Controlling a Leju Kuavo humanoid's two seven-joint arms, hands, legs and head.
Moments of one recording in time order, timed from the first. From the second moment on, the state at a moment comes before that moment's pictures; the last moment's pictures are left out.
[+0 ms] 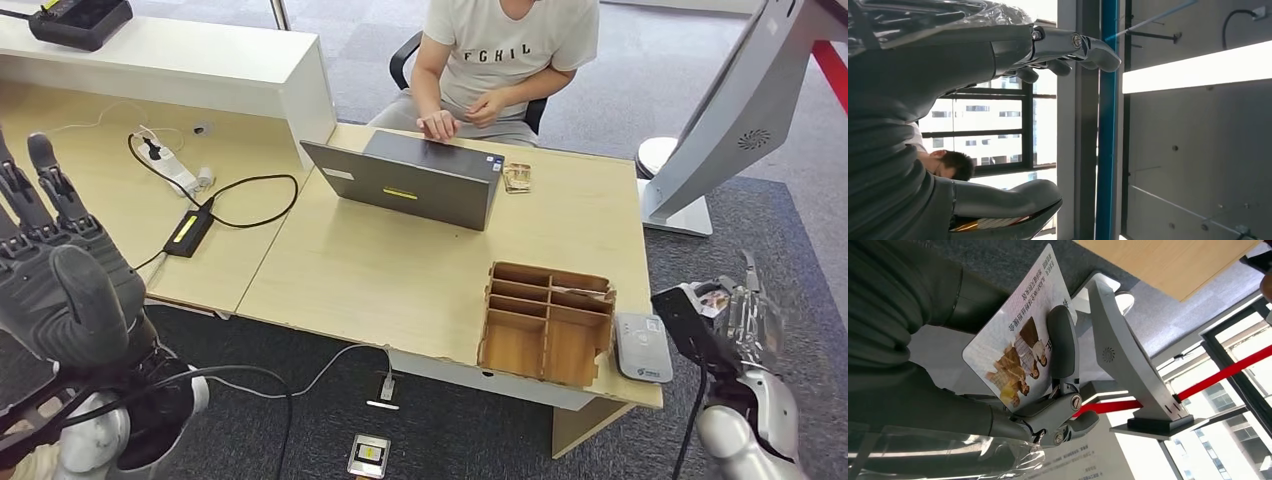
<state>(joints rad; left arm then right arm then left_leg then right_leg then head) -0.08 0.22 -0.46 -2.27 0.35 0.55 -0.70 -0.46 -0.37 0.43 -0.99 0.66 -0.52 0.02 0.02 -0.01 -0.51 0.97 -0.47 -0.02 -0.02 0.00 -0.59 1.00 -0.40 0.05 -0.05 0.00</state>
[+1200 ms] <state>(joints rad) -0.07 0.23 -0.45 -2.29 0.39 0.45 -0.70 -0.38 -0.30 0.42 -0.69 0.51 -0.59 -0.02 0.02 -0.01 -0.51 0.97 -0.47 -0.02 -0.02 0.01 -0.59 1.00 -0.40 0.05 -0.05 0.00</state>
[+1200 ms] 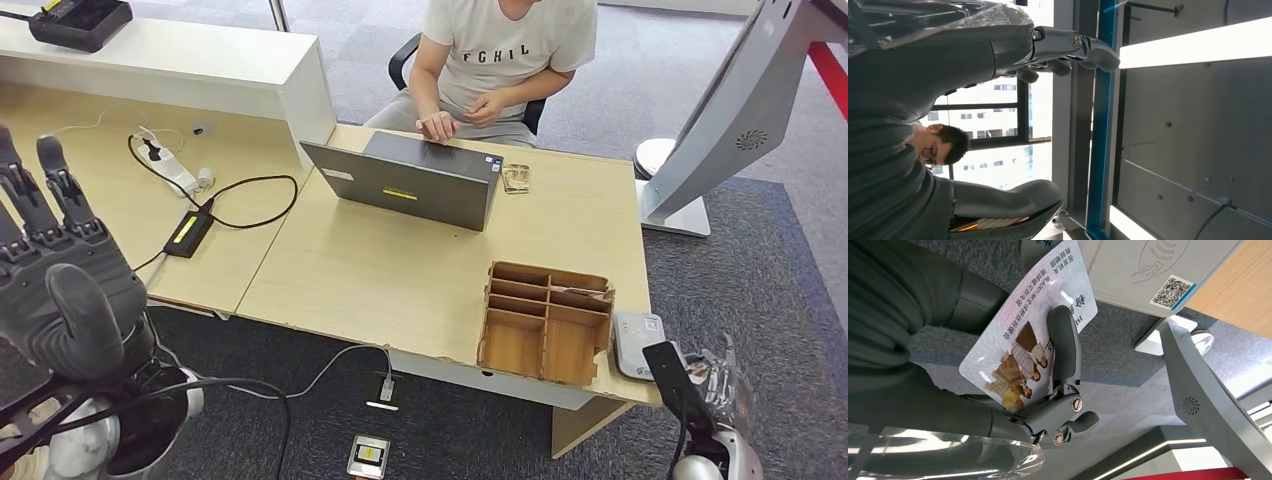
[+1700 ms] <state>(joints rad) -0.09 0.22 -0.45 -2.26 0.40 0.43 -0.70 -0.38 -0.29 0.40 -0.68 0.52 -0.59 -0.04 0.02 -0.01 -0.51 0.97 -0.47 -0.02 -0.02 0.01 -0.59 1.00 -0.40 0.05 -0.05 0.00</state>
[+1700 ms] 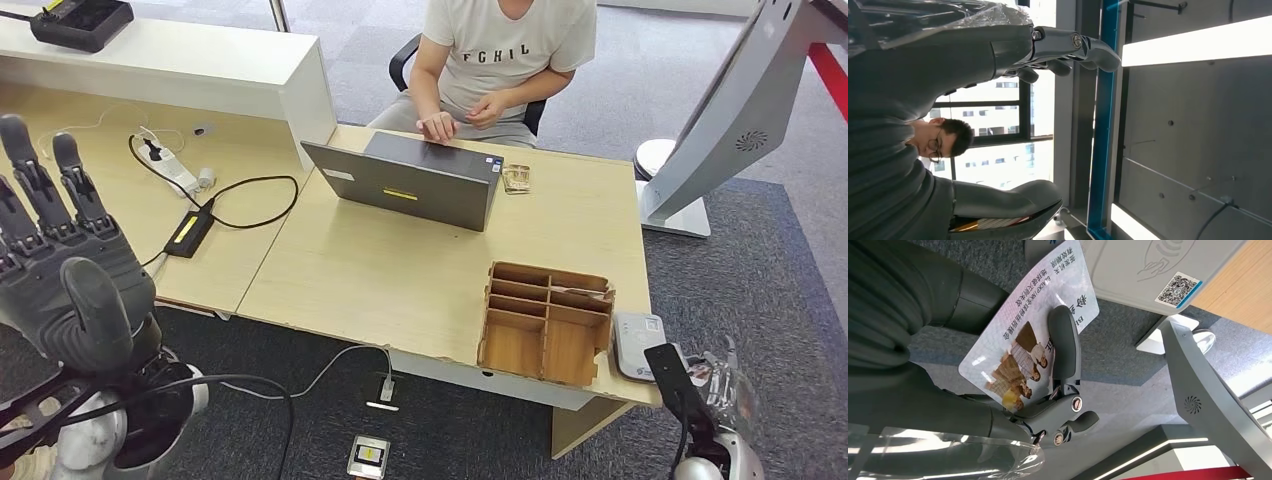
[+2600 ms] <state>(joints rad) -0.17 0.19 -0.47 -2.22 0.47 0.36 -0.70 -0.76 -0.32 0.43 -0.99 0.70 -0.44 0.07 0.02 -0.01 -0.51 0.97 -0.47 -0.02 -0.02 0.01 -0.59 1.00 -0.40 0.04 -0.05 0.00</state>
